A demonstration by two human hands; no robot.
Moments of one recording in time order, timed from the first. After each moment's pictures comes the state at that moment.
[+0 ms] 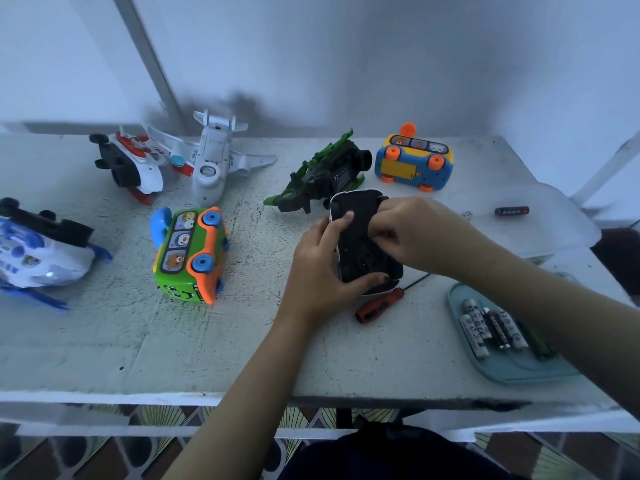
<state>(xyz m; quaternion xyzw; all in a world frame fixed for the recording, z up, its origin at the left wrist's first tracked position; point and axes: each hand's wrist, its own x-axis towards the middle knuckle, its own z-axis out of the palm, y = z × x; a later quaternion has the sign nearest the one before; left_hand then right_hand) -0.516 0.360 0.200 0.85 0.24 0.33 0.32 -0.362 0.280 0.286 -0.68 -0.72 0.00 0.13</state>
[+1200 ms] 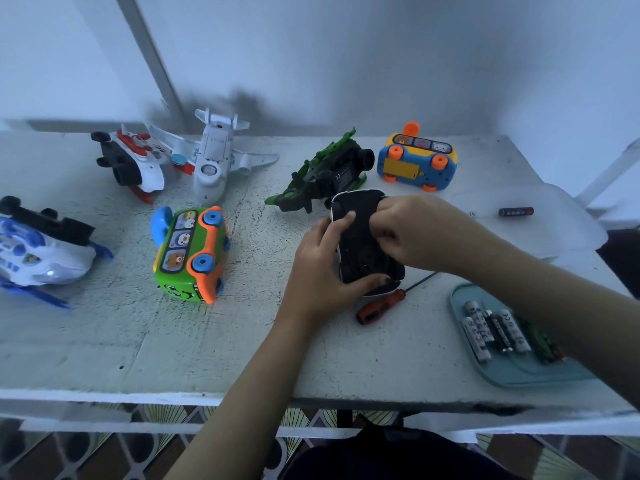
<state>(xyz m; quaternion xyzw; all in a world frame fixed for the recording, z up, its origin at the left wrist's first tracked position) -0.516 0.360 0.201 0.85 0.24 0.32 0.33 -0.369 0.281 0.303 -0.69 -0.72 0.00 0.05</state>
